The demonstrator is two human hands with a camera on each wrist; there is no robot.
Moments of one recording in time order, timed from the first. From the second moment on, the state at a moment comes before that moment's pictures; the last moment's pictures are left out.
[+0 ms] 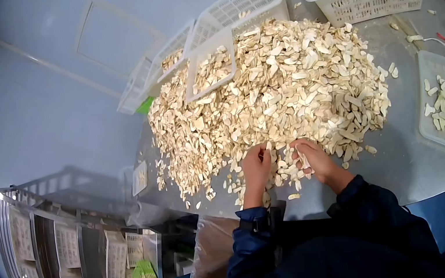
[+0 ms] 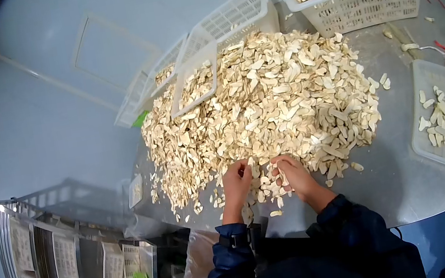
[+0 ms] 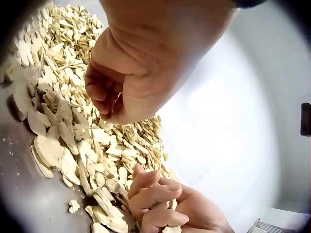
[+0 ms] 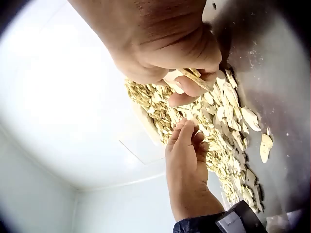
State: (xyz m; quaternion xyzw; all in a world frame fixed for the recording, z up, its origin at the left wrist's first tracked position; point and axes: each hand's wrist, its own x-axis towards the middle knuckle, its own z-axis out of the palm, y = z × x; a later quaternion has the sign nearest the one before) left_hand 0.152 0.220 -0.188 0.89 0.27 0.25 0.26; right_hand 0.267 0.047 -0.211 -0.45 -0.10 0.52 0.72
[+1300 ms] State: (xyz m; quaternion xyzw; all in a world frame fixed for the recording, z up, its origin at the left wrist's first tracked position) left_hand 0.120 0.176 -0.159 0.84 0.26 0.27 0.39; right_hand 0.260 0.041 -0.186 -0.43 -0.13 0.57 0.69
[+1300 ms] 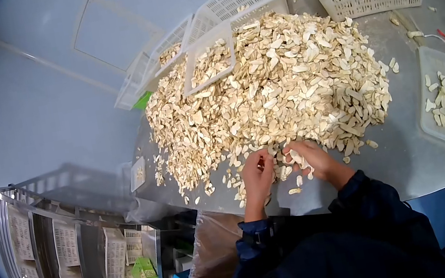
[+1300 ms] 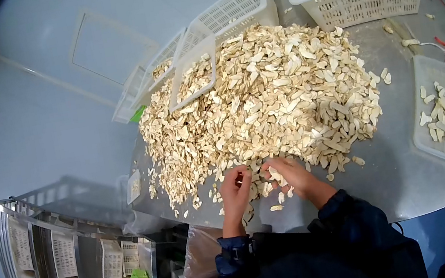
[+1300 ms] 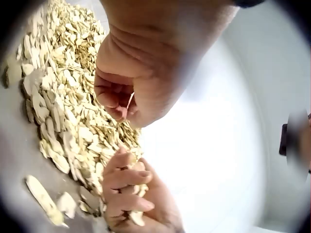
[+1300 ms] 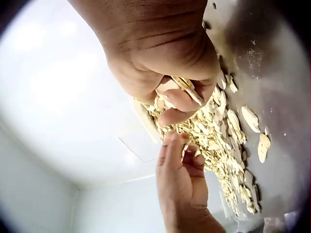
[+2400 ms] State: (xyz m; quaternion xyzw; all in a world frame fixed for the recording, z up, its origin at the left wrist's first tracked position) left_hand 0.087 0.169 -0.209 0.66 0.31 0.19 0.66; right_hand 0.250 0.051 -0.217 -0.53 -0.30 0.48 0.64
